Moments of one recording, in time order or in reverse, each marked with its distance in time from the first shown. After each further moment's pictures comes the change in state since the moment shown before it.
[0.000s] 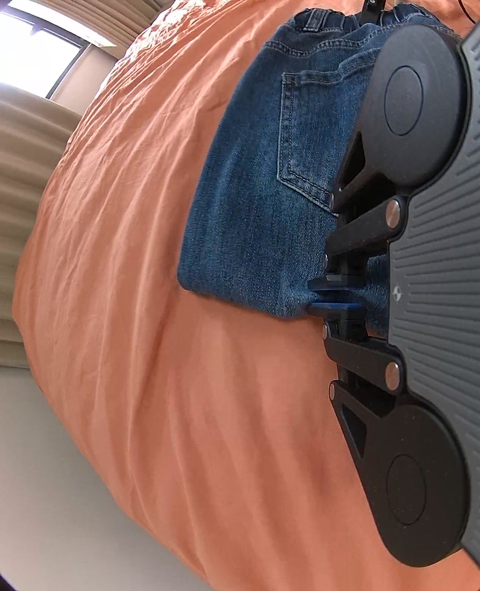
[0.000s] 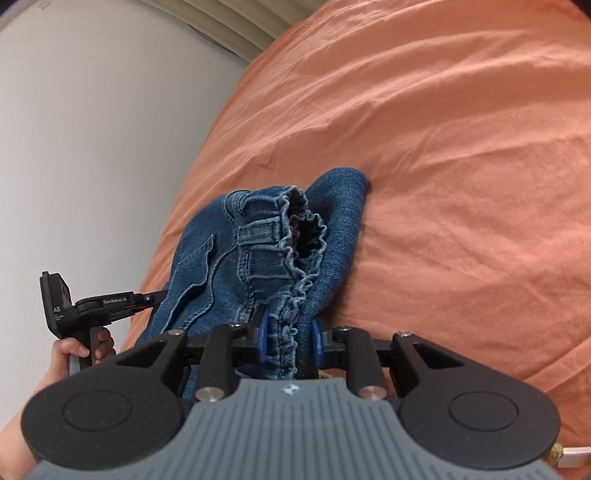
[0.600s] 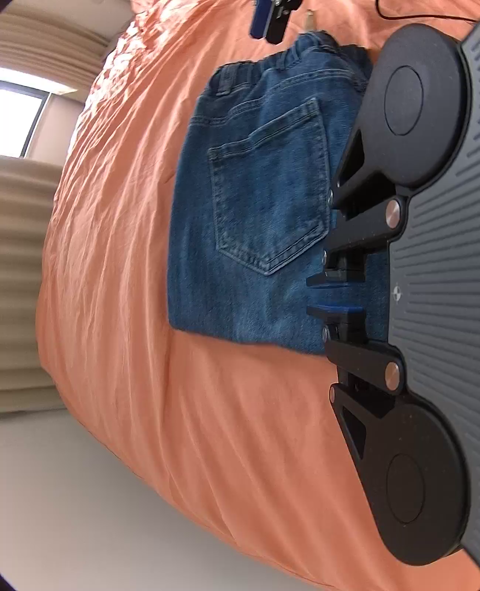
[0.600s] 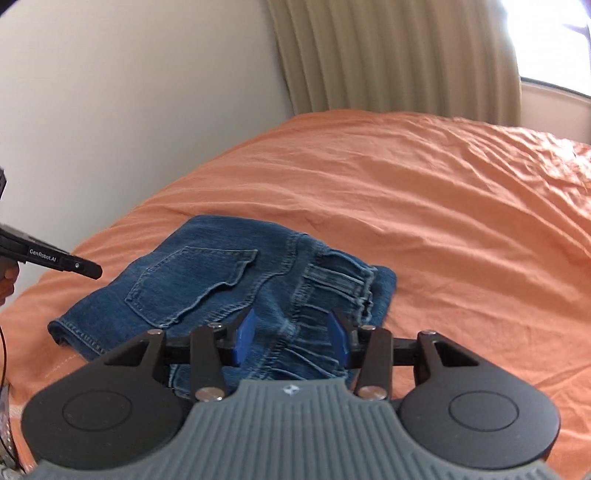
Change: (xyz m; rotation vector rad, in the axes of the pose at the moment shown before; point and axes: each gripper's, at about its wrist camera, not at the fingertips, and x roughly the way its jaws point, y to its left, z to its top) left arm -0.094 -0.031 -0.053 0.230 -0.035 0.014; right arm -0.035 0.154 -0.060 -0.698 -0.188 -0.334
